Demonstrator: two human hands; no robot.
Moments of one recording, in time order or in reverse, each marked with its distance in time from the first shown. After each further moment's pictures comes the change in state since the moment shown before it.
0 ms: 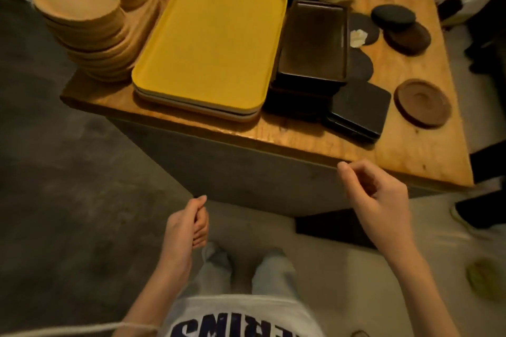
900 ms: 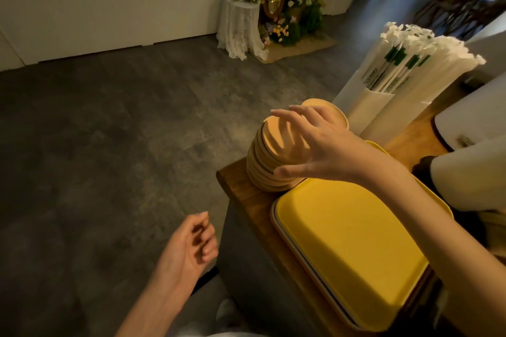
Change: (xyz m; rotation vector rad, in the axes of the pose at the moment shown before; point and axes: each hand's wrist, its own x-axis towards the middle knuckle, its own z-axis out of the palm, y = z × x) left_hand 0.051 0.122 -0.082 -0.915 0.405 0.171; right_hand 0.292 -0.274 0.192 -0.635 -0.831 -1.032
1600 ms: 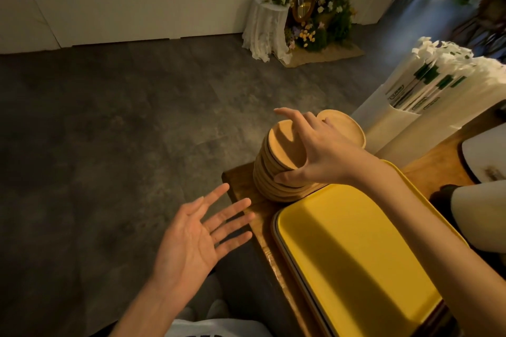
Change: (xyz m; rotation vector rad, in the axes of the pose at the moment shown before) left_hand 0.001 0.003 0.012 -0.225 -0.292 0.018; right_hand 0.043 0.019 0.015 -0.048 0.004 -0.134
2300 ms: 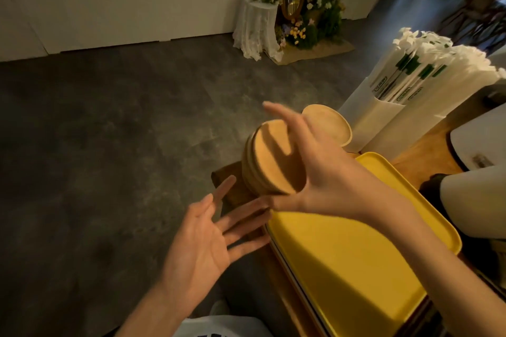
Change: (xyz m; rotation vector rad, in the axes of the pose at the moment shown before) left_hand 0.006 -0.016 0.018 0.003 -0.158 -0.047; right_hand -0.061 -0.041 -0.021 0.320 0.141 -0.120
